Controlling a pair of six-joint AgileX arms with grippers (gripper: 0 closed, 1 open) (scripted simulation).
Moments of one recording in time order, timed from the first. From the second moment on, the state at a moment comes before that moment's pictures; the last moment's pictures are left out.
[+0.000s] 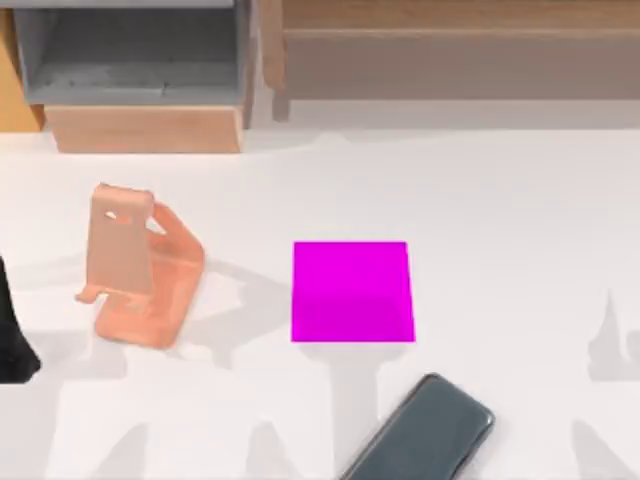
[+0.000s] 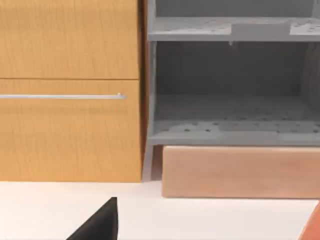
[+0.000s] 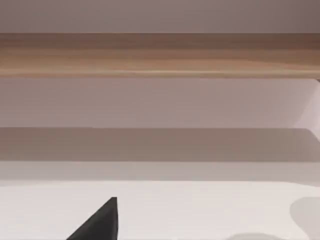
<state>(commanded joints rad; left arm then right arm) 0.00 0.00 0.00 0.00 0.00 0.00 0.00 0.00 0.00 0.00 0.00 0.00</state>
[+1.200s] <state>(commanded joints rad) 0.19 1.26 0.99 -0.77 0.01 0.96 0.00 0.00 0.00 0.00 0.00 0.00</state>
